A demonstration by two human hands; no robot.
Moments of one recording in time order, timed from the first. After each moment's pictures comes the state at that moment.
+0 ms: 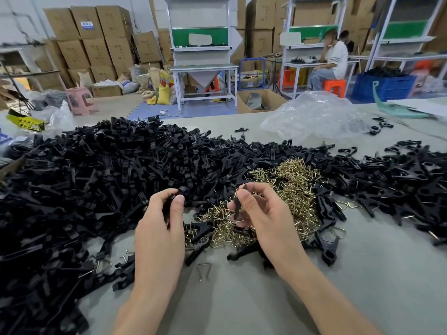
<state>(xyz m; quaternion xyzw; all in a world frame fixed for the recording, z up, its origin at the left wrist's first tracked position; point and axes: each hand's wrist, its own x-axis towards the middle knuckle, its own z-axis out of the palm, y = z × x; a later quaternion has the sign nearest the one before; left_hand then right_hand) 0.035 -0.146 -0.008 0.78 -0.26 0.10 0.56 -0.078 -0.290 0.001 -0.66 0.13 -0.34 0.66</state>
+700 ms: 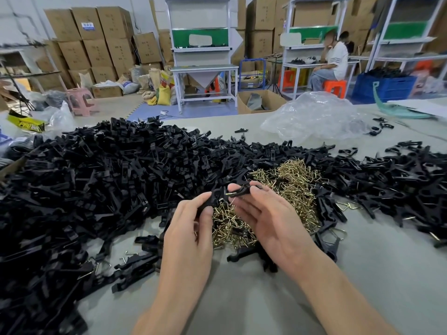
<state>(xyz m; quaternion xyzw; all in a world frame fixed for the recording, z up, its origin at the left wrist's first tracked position) 0.004 -0.162 -0.009 0.76 -0.35 0.08 0.55 -0.074 -0.302 0.010 -0.40 0.09 -0.26 0.88</state>
